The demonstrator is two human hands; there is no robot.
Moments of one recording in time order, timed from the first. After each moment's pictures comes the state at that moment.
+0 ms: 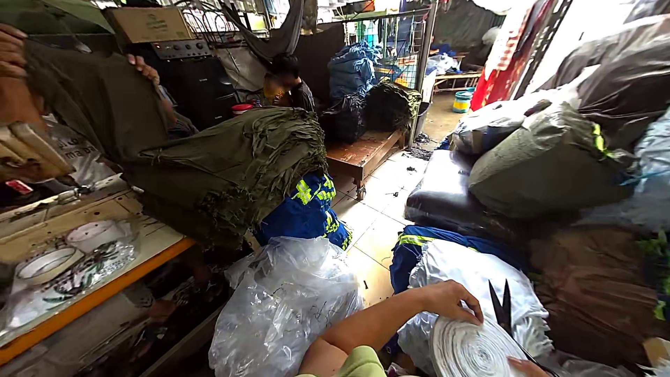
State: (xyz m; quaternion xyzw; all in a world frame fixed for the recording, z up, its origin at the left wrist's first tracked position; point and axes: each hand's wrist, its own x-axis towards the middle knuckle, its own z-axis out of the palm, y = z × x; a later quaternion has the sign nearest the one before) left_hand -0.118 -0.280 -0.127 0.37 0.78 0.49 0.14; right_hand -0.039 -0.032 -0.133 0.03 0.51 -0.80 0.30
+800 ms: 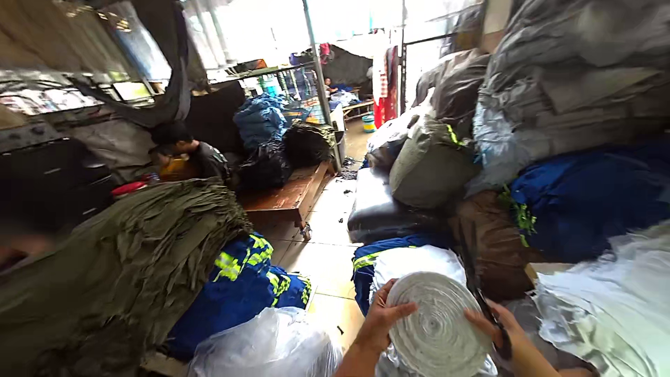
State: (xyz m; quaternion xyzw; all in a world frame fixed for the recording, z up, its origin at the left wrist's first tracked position) left_hand -0.074 -0.271 -0.091 0.10 0.51 0.85 0.07; right_hand -0.050 -0.040 -0.077 -0.02 0.71 -0.70 -0.02
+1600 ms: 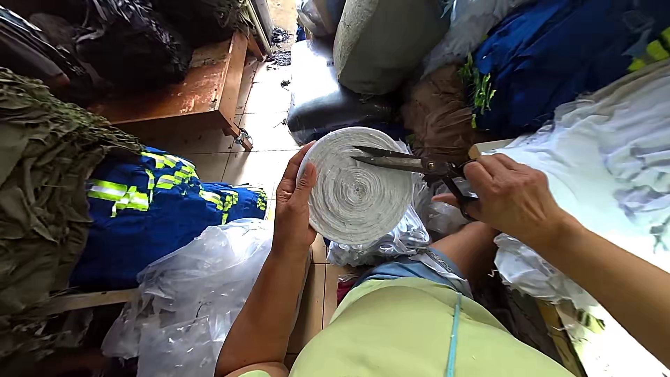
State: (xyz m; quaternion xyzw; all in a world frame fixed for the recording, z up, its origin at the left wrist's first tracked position) left_hand -0.083 -0.288 -0.043 0.07 0.56 0.83 -0.06; right_hand -0.063 0.026 -0.017 -0.27 0.92 0.01 -0.27
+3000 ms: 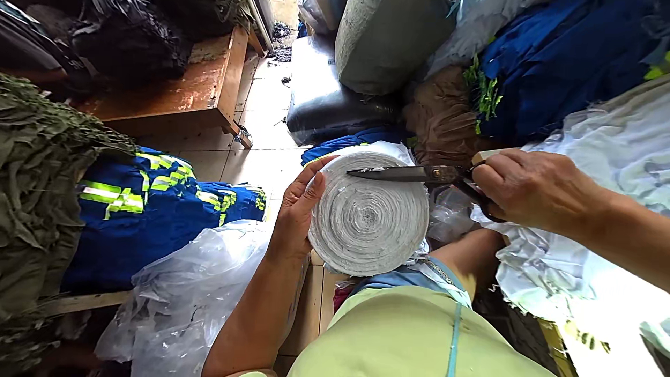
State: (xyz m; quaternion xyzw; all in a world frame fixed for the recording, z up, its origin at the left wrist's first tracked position) left_hand -0.097 -0.286 -0.038 0.11 0.54 0.83 0.04; right_hand -0.095 0.044 0.023 -0.41 0.89 0.06 -0.21
